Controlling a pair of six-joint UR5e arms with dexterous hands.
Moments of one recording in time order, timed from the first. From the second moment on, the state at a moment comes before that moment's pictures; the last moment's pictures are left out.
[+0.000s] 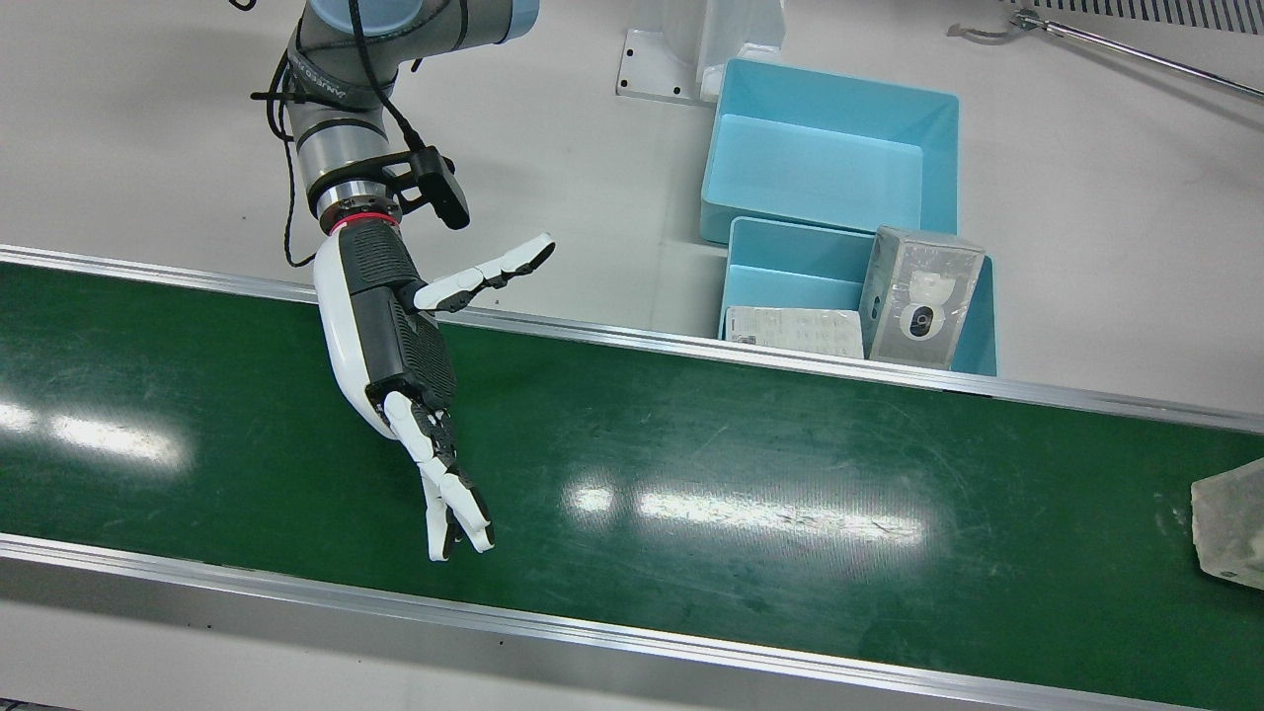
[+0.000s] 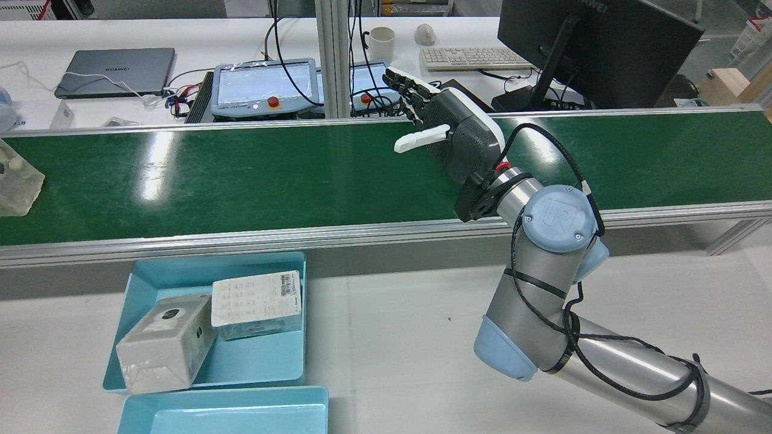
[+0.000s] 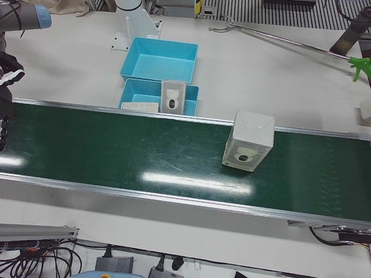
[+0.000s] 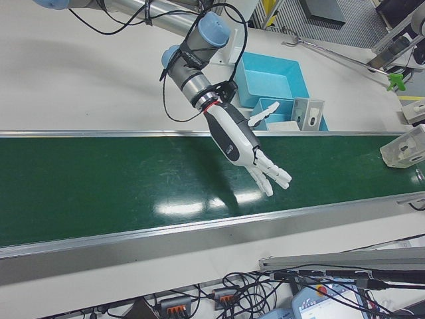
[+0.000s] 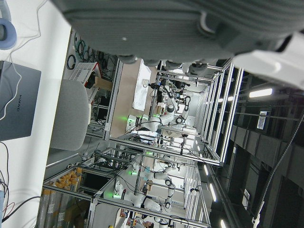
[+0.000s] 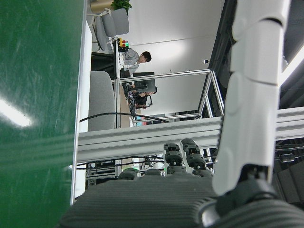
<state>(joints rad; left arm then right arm) -1.86 -1.90 -1.77 0.60 1.96 -0.16 0.73 -0.94 1.74 -3.54 -1.10 -0.10</state>
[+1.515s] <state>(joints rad) -1.86 -1.90 -1.77 0.60 1.96 -0.16 0.73 -0.94 1.74 -3.54 -1.10 -0.10</state>
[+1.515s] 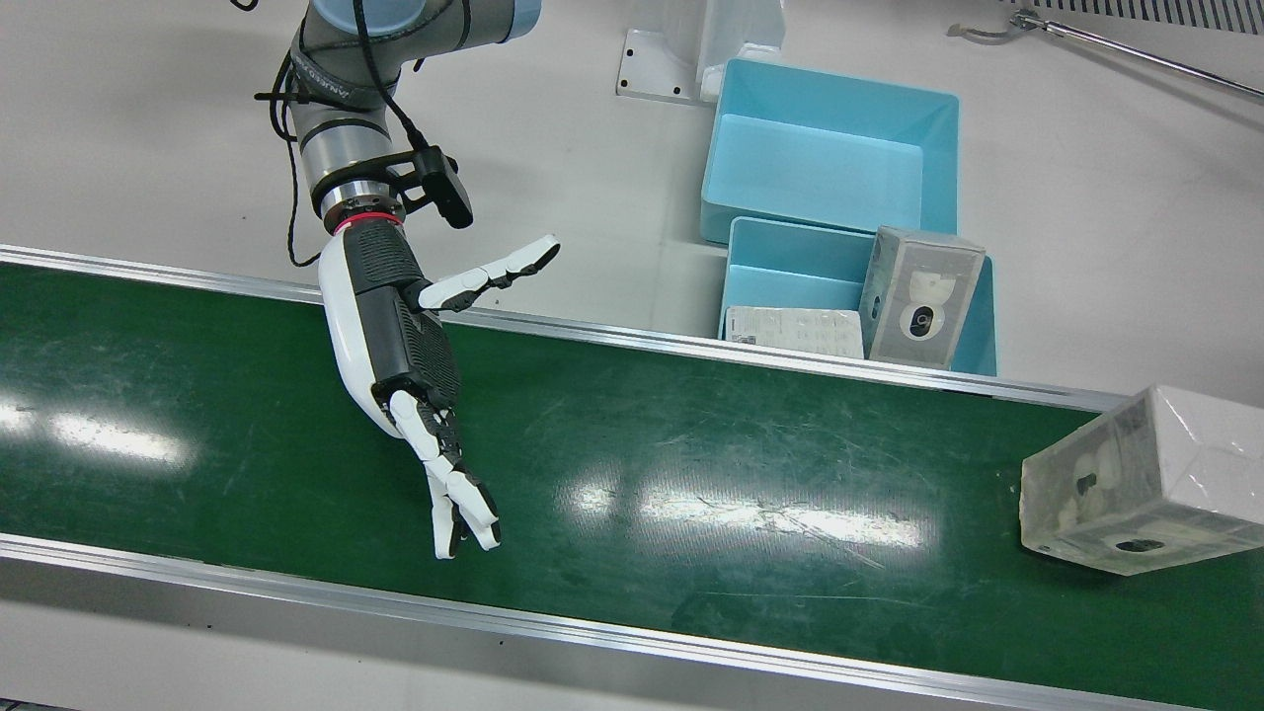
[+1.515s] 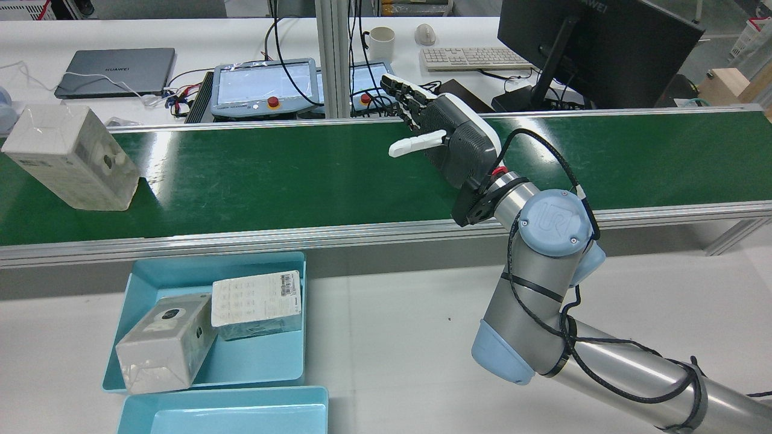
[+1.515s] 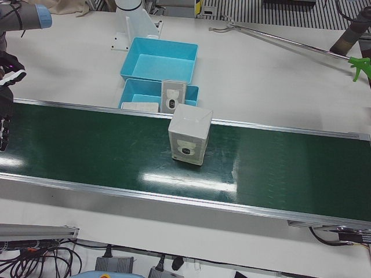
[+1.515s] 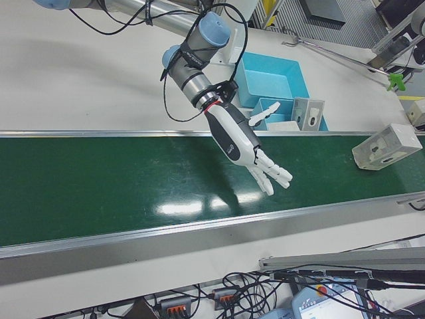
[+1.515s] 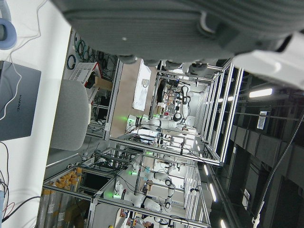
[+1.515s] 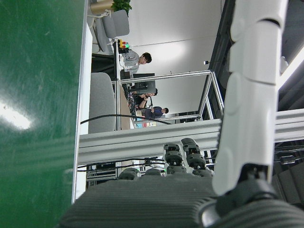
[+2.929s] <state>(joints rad) -1.86 -1.90 -1.77 0.60 1.96 -0.16 0.70 -0.94 1.73 -3.54 -1.10 -0.13</state>
